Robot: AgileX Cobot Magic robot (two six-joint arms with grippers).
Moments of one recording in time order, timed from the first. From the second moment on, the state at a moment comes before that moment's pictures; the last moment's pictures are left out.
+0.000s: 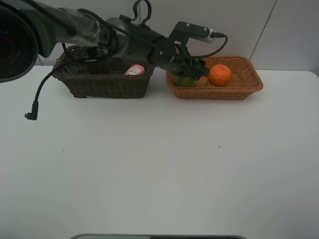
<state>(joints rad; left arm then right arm) -0.69 2.35 -1.77 0.12 0.06 -0.16 -0.02 0.15 -0.53 0.01 1.06 0.00</state>
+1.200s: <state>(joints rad) -0.31 1.28 -1.04 0.06 0.58 -0.16 -0.02 0.15 -0.53 0.01 1.06 0.00</state>
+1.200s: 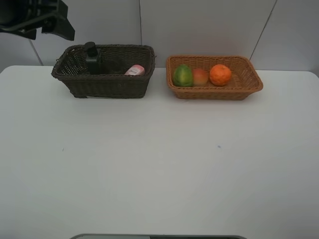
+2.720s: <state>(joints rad) -0.31 0.11 -0.50 0.06 1.05 0.00 -0.02 0.15 -0.53 0.01 1.06 0.00</state>
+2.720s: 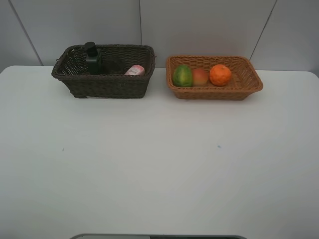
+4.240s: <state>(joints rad) -0.26 -0.01 -0.50 0.01 1.05 0.00 -0.02 0.15 -0.53 0.01 1.06 0.00</state>
